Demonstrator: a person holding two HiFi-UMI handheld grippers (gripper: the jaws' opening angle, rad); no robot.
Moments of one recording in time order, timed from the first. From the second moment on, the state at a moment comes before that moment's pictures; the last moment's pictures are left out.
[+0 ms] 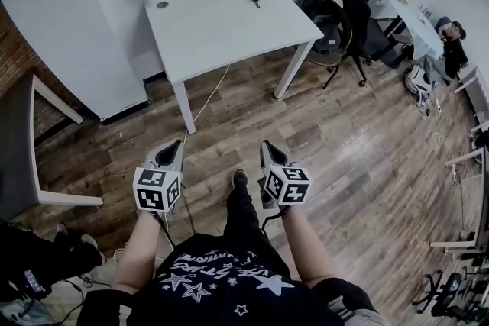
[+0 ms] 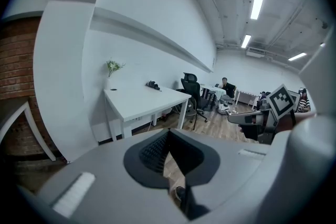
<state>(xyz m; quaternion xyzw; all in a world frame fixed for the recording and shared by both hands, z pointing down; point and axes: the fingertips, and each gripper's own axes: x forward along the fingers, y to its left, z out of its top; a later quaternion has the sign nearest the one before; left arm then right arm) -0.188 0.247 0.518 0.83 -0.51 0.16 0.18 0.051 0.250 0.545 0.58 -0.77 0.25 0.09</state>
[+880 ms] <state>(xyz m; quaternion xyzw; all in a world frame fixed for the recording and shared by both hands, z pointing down) -0.078 -0.032 0.488 0.81 -0.54 0.16 0.16 0.169 -0.059 0.518 0.55 -0.79 0.24 0.08</state>
